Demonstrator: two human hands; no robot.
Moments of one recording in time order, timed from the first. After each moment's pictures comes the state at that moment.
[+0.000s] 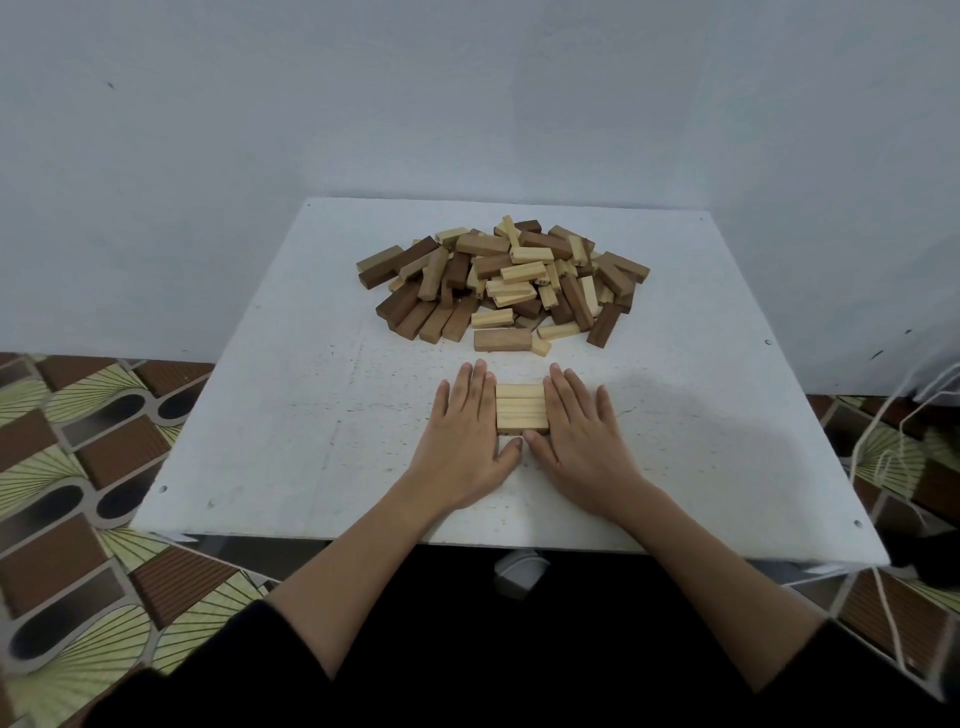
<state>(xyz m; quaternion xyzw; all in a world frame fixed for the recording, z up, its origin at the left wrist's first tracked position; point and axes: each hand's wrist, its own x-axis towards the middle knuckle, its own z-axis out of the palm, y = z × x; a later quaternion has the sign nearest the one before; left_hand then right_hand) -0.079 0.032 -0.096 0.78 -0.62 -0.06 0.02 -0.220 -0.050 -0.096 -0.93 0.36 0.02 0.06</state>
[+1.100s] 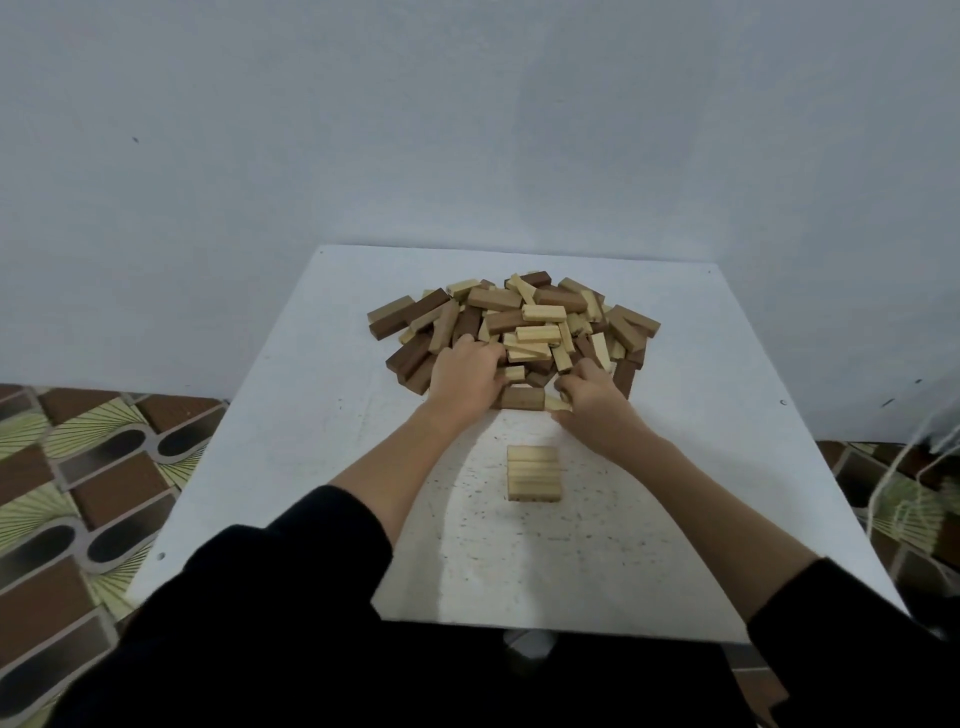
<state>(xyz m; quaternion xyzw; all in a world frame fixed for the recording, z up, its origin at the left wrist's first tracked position) -0.012 -0.071 -0.053 0.80 -0.58 -0.02 0.17 -0.173 -0.140 -0.061 -0.91 0.38 -0.05 0.17</state>
